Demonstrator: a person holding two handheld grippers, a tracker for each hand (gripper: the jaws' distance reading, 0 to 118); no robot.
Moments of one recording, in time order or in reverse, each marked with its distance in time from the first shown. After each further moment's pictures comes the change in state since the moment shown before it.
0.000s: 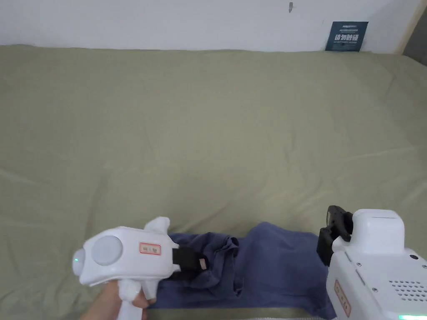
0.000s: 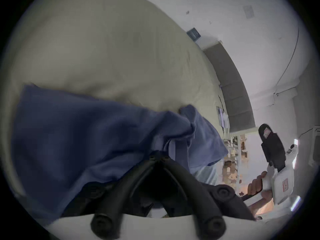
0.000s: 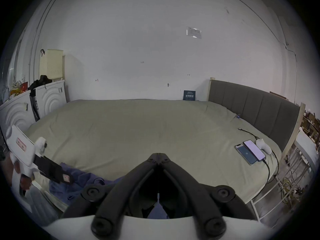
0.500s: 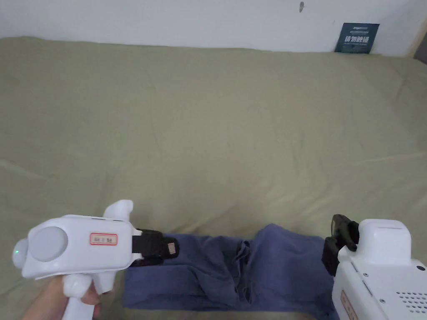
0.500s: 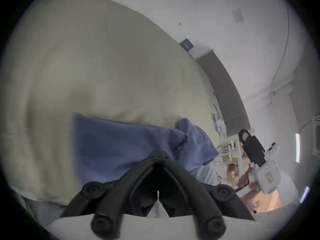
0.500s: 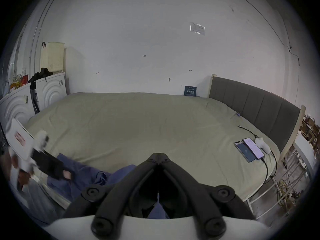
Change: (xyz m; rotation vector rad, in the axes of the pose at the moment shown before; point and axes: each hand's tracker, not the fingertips) left arm -0.017 0.010 0.115 0.165 0.037 -0.040; right arm -0.010 -0.004 -0.006 -0.023 0.013 0.018
